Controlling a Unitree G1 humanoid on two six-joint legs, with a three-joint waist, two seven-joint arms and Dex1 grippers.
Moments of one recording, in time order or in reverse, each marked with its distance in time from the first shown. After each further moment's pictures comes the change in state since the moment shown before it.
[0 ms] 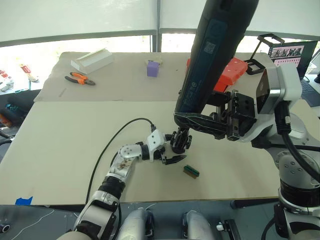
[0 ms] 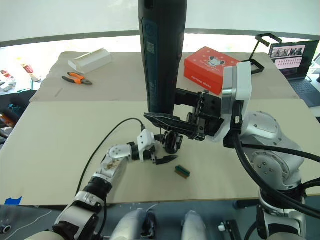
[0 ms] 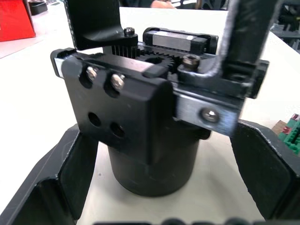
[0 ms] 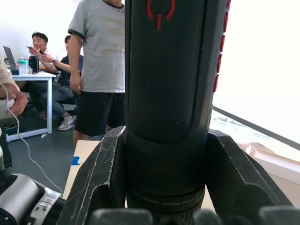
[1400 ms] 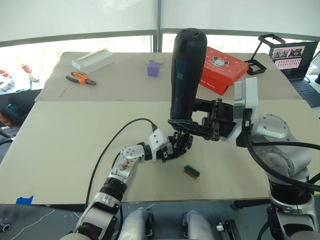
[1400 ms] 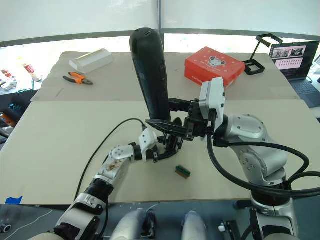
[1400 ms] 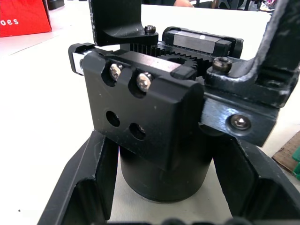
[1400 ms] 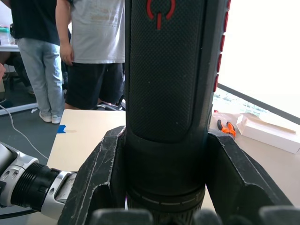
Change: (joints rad) left arm -0.008 -0.015 -0.026 -0.005 0.023 0.029 0.066; right arm 0.027 0.059 0.078 0.099 -0.251 -0.045 0.097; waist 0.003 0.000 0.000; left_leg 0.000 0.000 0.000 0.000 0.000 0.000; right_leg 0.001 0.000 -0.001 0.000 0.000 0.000
